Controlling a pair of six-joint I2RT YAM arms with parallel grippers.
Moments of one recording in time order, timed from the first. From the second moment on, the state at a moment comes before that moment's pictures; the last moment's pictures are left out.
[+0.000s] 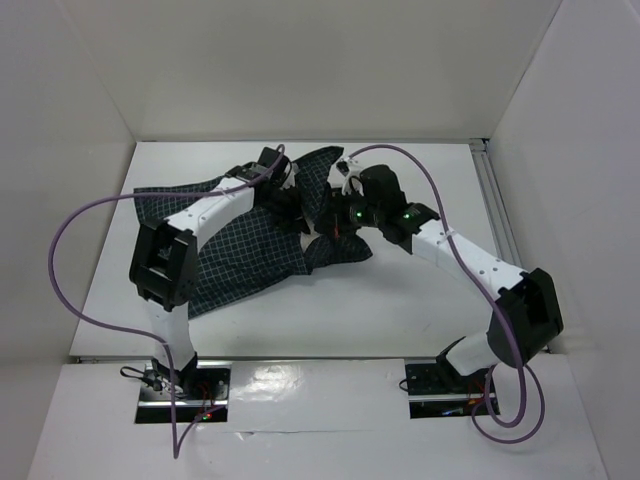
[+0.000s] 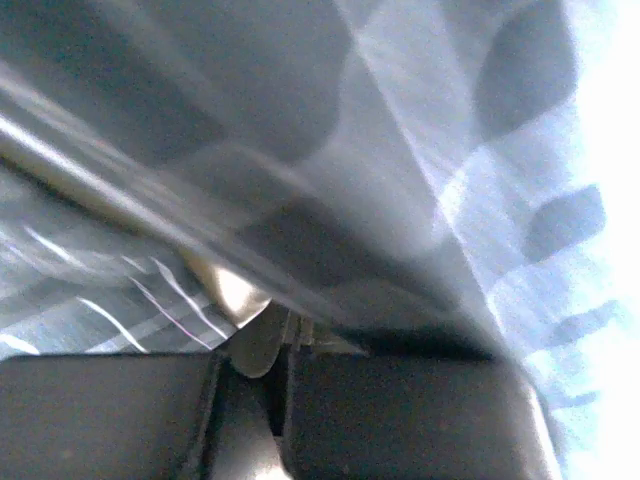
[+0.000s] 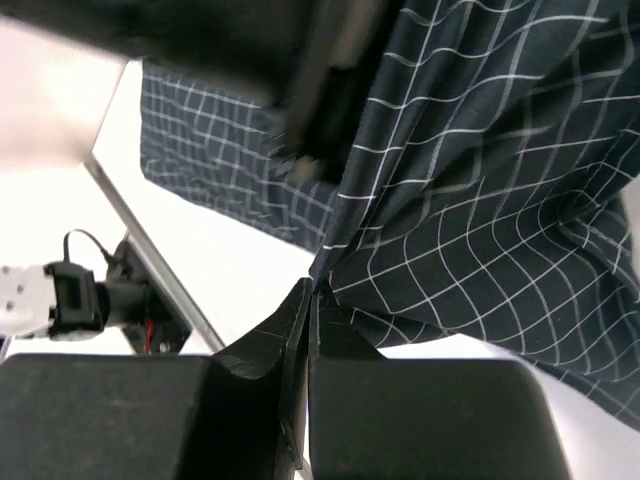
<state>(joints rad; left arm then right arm) -0.42 1.91 1.56 -0.70 0.38 -0.63 0.59 1.44 1.14 -0.23 -0.41 0.44</state>
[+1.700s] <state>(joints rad) -0.35 1.86 1.55 -0.78 0.22 -0.54 0.61 1.58 1.23 -0.40 -0.07 0.51</state>
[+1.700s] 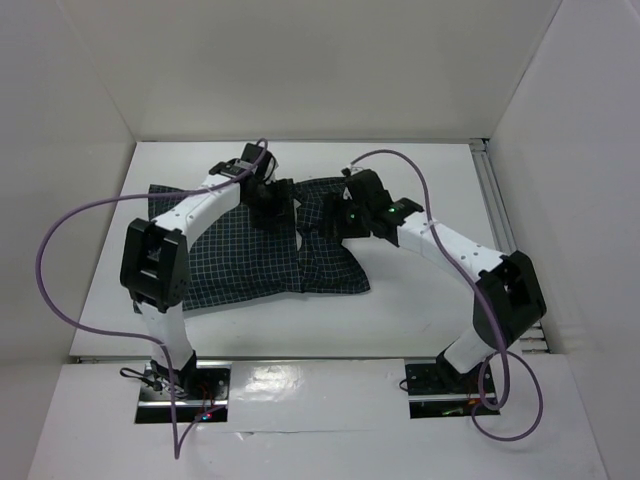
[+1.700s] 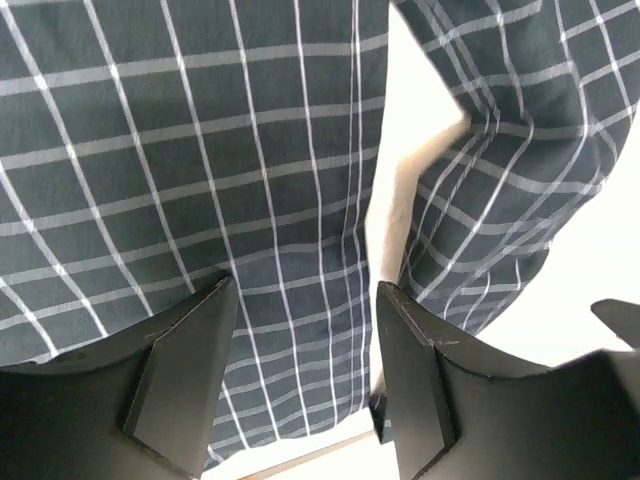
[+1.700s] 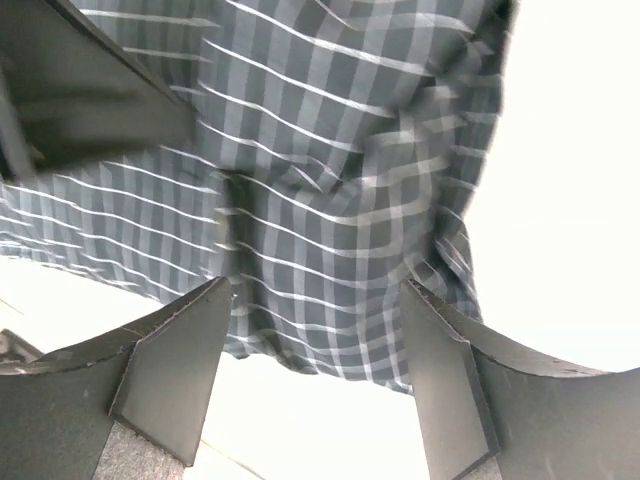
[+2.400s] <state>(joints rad) -0.34 1.88 1.70 -0.87 0.28 -0.50 0.51 1.67 1.09 -0.38 -0.21 0.50</state>
